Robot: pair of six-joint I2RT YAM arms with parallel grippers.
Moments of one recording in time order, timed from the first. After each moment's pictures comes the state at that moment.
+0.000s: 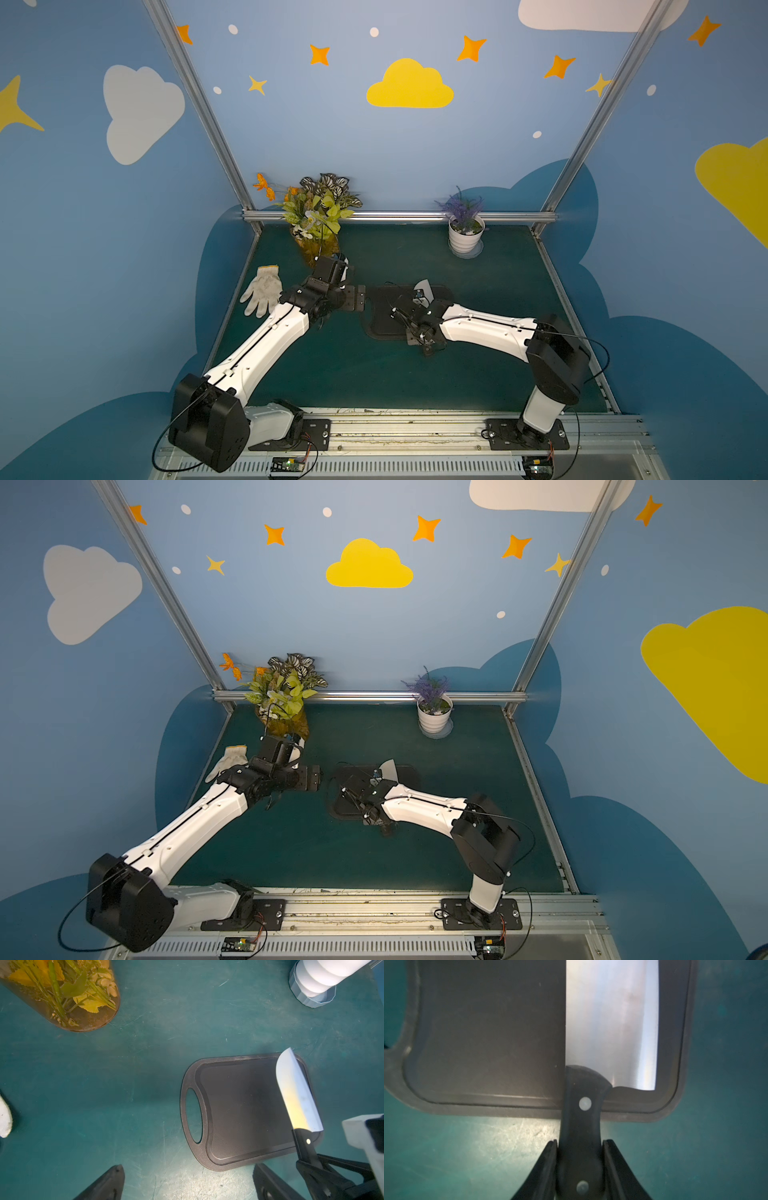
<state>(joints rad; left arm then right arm) -0.39 1.28 1.02 -0.64 -0.01 -0.32 1.03 1.76 1.20 -0.81 0.36 0.82</state>
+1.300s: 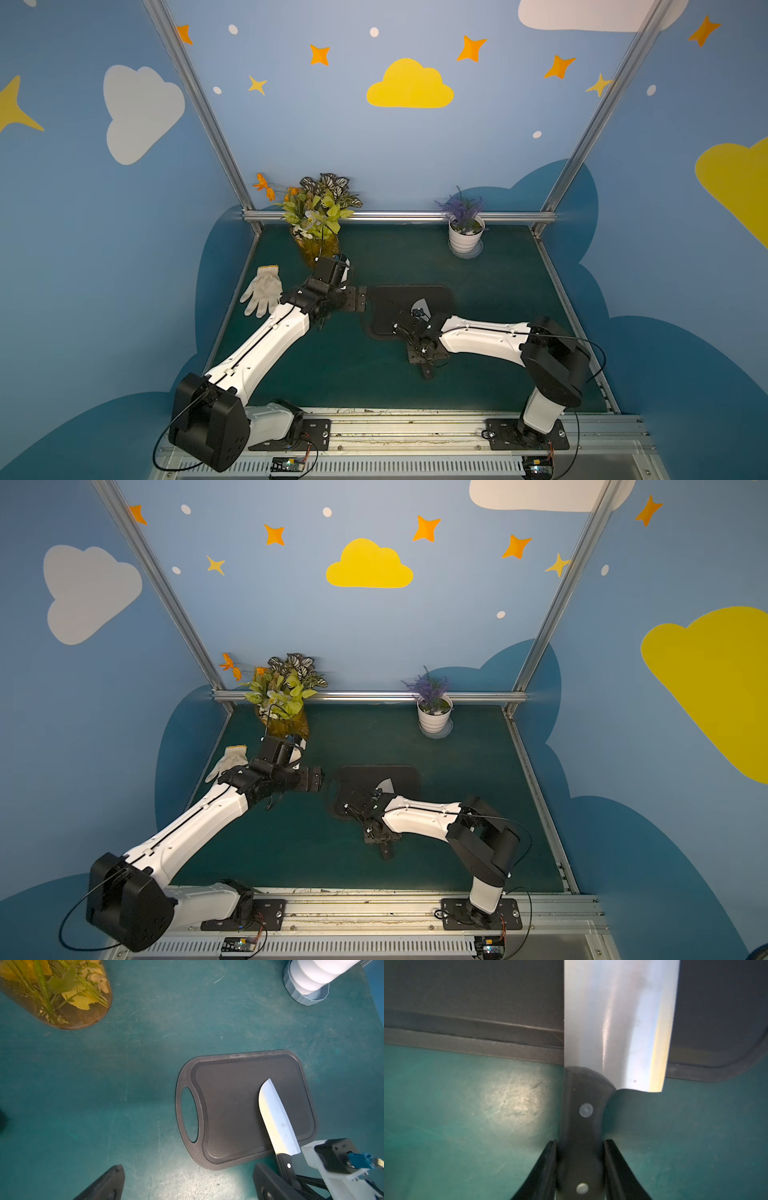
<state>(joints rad) -0.39 1.28 1.01 -0.62 0.02 -0.32 1.06 1.76 1.08 -0.76 0.20 0.86</state>
